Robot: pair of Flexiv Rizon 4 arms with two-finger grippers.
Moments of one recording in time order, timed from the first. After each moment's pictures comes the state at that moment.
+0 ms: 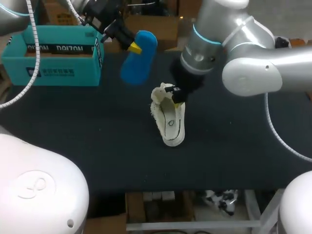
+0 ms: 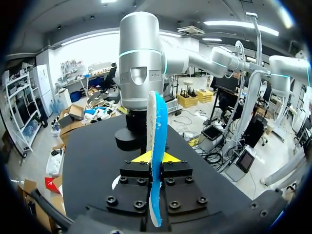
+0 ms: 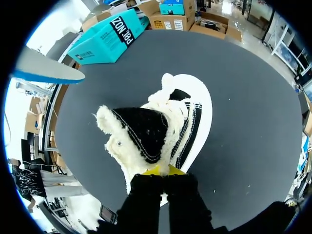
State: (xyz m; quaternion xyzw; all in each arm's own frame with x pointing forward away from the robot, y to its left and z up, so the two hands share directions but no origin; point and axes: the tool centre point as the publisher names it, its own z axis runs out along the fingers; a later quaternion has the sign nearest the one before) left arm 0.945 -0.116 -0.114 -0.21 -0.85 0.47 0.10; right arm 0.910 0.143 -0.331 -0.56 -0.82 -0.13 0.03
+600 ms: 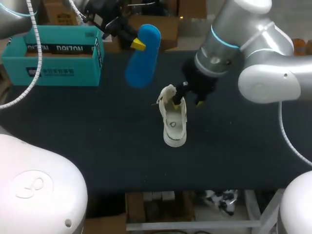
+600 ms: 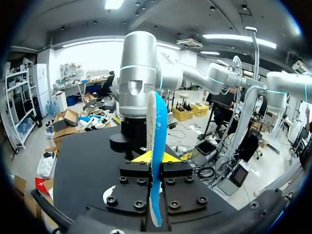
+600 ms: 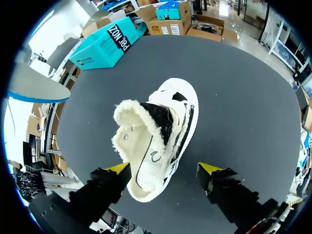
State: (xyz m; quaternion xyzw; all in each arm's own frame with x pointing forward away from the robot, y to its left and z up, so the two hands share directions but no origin) left arm 0.925 -0.126 -0.089 -0.19 -0.83 0.51 0.15; right arm 0.900 0.114 -0.321 -0.56 -0.81 -0.16 0.02
